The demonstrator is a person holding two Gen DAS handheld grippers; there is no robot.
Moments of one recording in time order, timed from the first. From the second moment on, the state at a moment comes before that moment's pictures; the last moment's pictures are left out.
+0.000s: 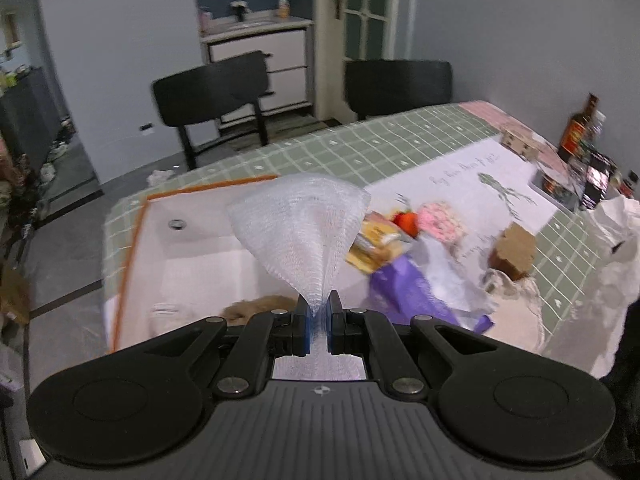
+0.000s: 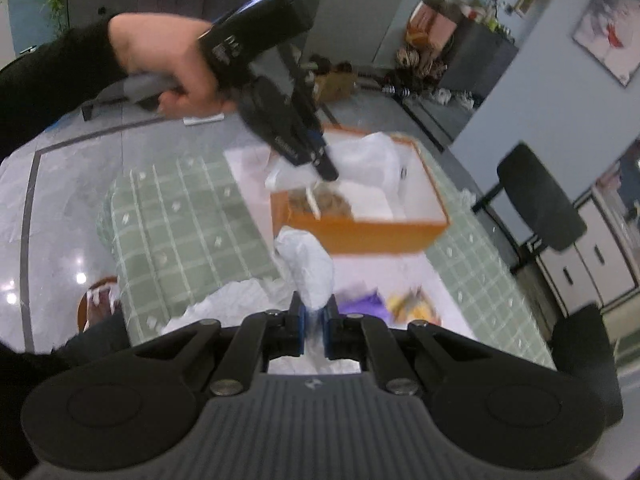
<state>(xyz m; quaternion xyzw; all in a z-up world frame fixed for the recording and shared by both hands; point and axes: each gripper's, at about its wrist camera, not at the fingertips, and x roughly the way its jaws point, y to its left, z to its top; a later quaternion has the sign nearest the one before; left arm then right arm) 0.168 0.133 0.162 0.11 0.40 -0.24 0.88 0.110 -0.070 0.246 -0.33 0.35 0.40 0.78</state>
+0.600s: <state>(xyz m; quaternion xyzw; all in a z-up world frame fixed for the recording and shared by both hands) 0.247 0.204 0.169 0.04 0.40 -0.19 0.90 0.269 0.018 0.322 -0.30 0.28 0.31 0.86</state>
